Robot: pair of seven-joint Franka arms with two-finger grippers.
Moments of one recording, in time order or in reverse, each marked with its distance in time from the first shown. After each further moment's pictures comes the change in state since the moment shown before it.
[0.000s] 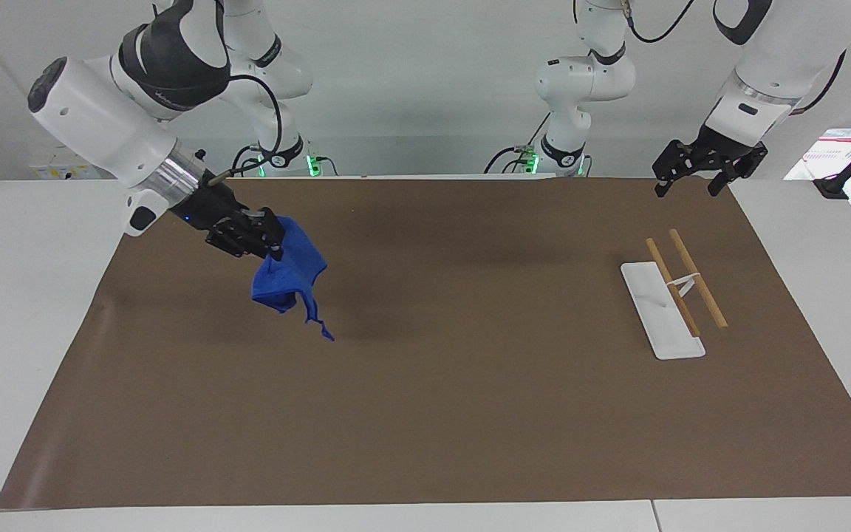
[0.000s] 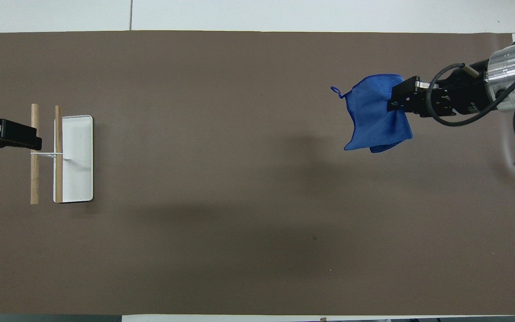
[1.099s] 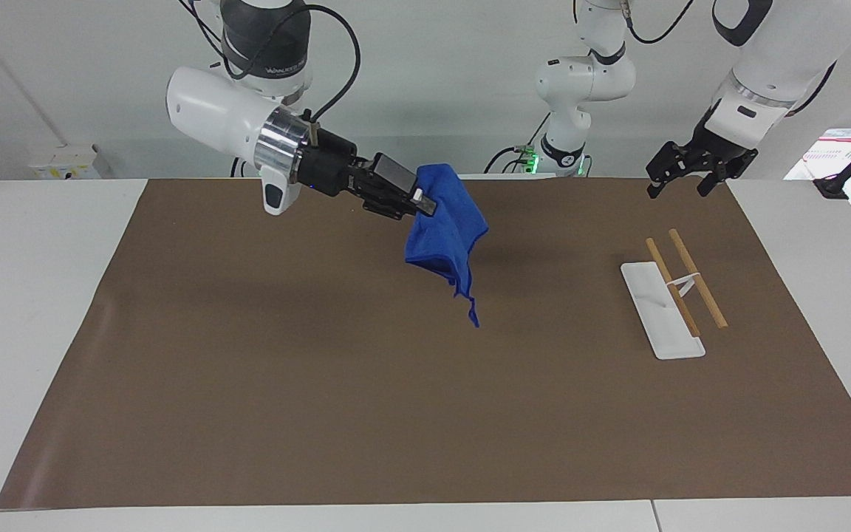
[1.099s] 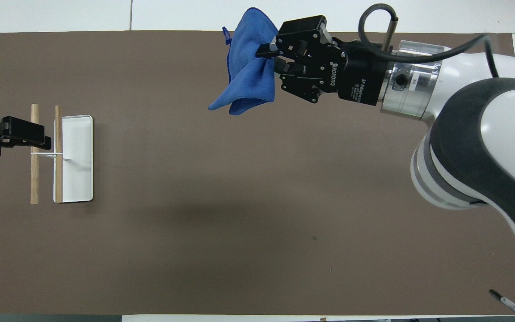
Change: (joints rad) left arm 0.000 -0.002 0.000 -0.014 -0.071 0.000 -0.093; right arm 0.231 0.012 0.116 0.000 0.729 0.456 0.166
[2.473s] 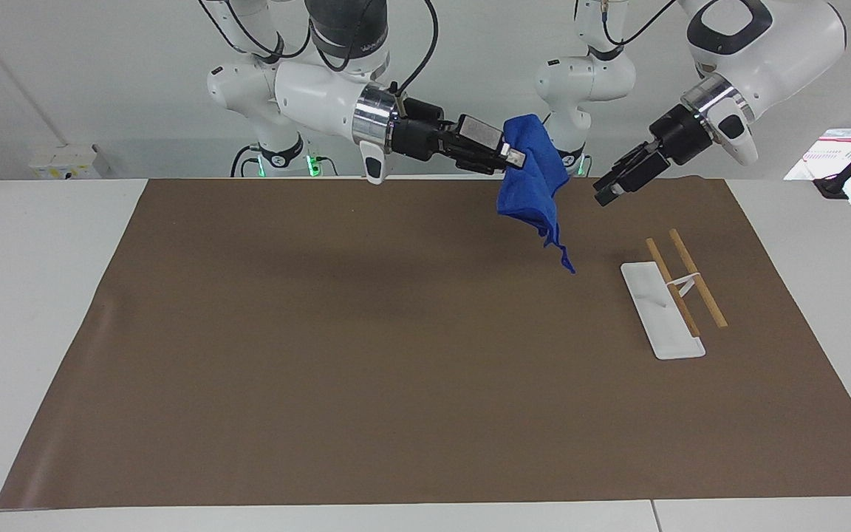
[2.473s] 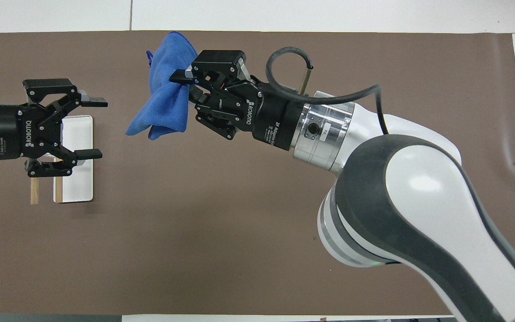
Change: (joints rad) left arm 0.007 -0.129 -0.004 -0.306 -0.771 0.339 -0.706; right arm 0.229 -0.001 0.001 -0.004 0.348 0.259 -0.041
